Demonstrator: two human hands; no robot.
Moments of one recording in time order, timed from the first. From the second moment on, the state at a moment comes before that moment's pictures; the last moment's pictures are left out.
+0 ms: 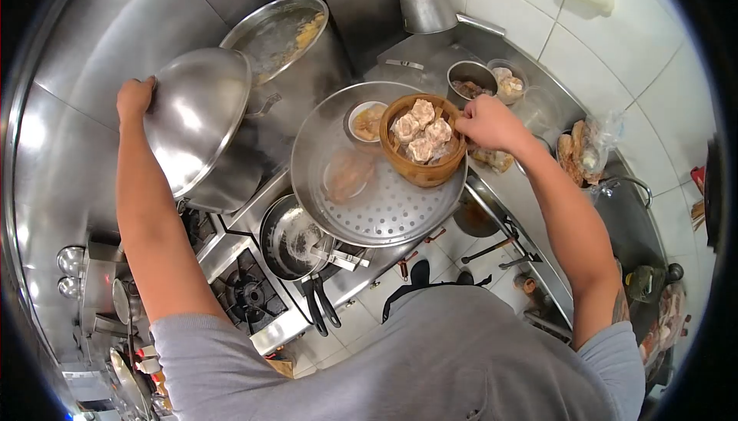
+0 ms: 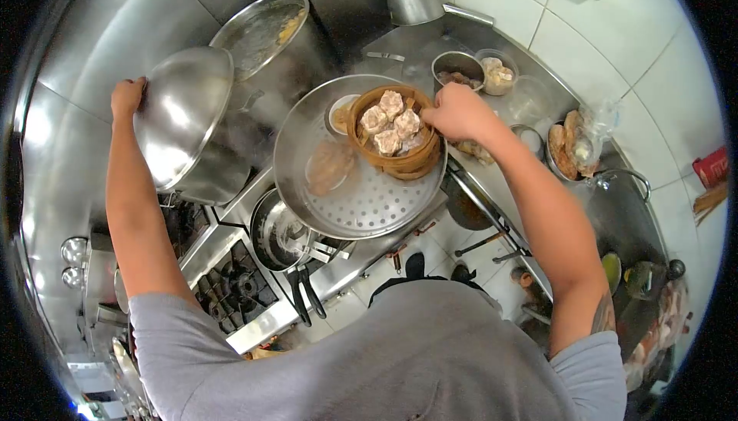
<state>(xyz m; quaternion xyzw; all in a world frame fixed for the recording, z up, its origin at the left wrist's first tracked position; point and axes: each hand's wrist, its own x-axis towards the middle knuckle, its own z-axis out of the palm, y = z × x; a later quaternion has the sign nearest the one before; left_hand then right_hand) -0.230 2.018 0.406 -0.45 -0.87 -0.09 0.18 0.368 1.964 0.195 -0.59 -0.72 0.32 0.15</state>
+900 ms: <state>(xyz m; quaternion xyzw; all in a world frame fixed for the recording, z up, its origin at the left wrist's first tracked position) 0.032 1.888 0.232 -0.75 -0.62 0.04 0.23 0.335 1.891 0.145 -0.55 -0.73 0.39 0.10</state>
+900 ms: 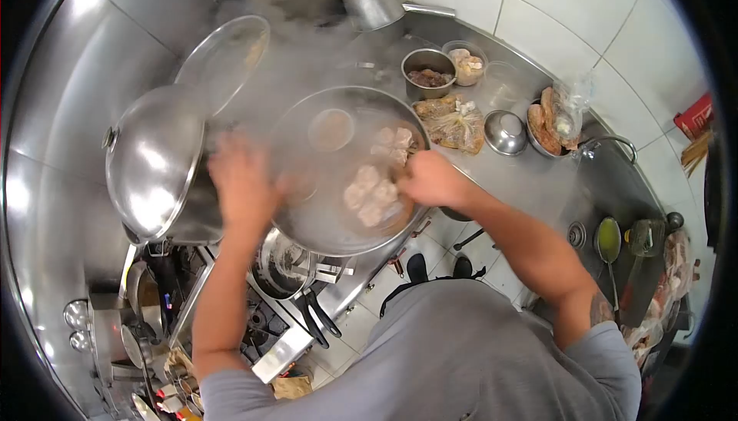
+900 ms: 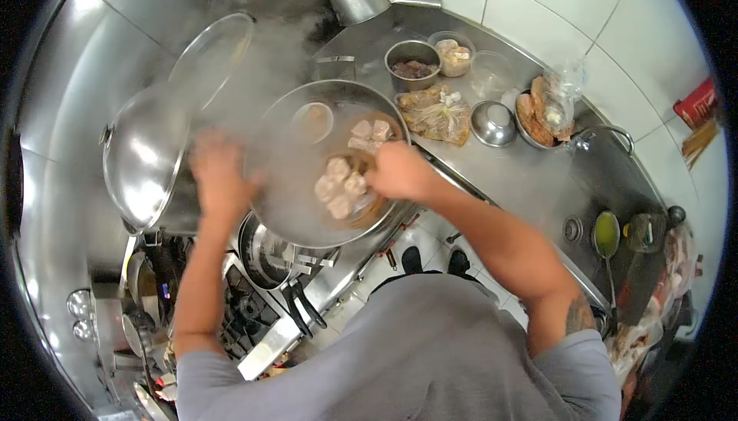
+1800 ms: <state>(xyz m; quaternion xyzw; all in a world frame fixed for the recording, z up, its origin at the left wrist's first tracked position) -0.118 1.961 0.422 -0.69 -0.71 -0.13 0.01 0.528 1.764 0.070 -0.69 -0.46 0.47 0.31</state>
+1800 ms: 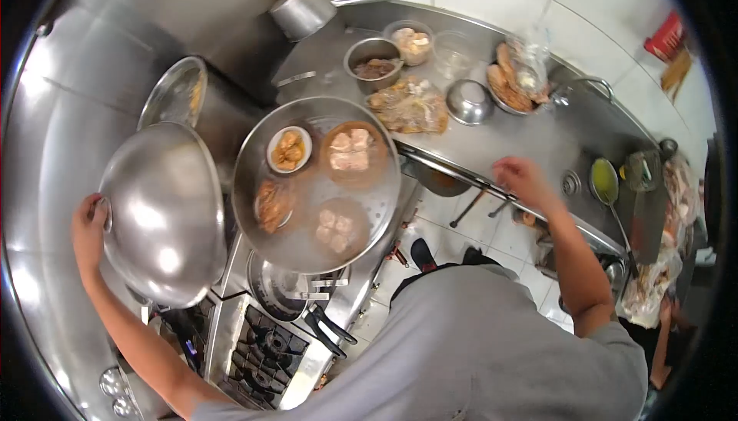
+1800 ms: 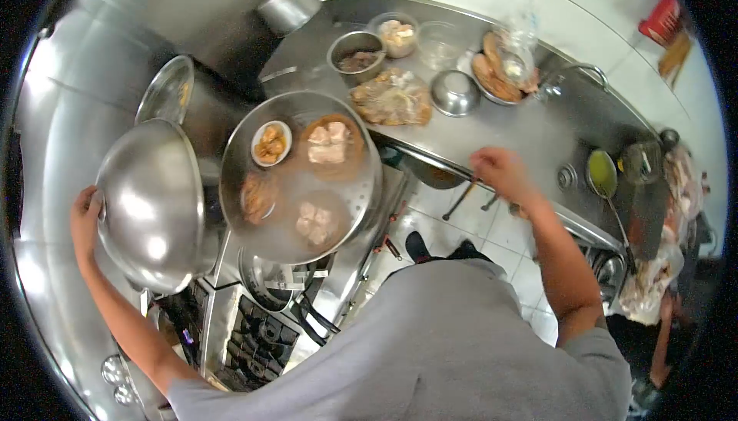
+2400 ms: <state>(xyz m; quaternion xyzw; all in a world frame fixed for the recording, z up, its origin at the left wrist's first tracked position) 0.145 1.947 0.267 -0.75 -0.65 -0.07 -0.03 0.843 1.844 -0.120 -0.70 -0.22 0.27 0.62</state>
